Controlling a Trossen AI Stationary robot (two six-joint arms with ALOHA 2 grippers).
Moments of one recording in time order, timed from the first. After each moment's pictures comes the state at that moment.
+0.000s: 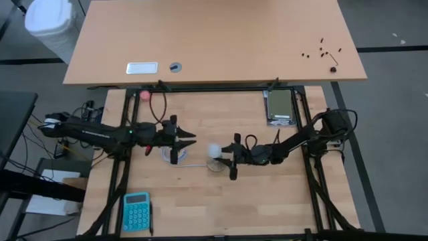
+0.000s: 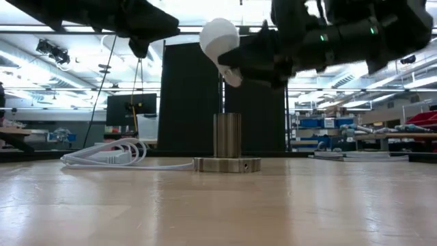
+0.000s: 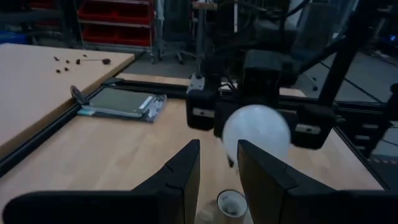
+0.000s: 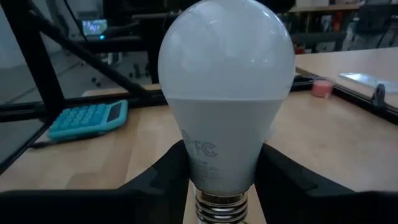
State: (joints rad) left arm -0.09 1.01 0.52 0.36 -0.18 -0.11; right arm 0.25 1.76 0.63 1.04 0.41 0.10
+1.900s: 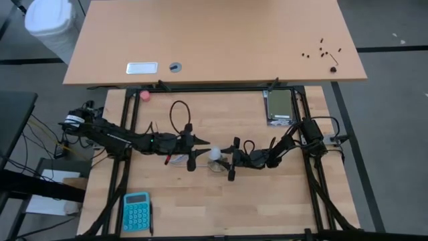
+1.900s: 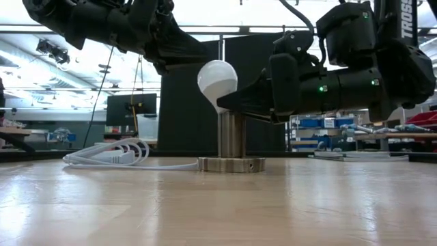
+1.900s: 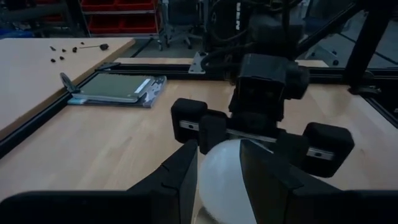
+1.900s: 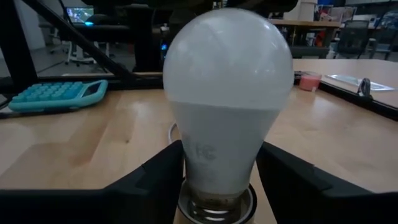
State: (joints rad) left arm -0.14 1.39 0.59 0.60 -0.26 -0.05; right arm 0.24 2.06 0.60 1.40 0.45 0.00
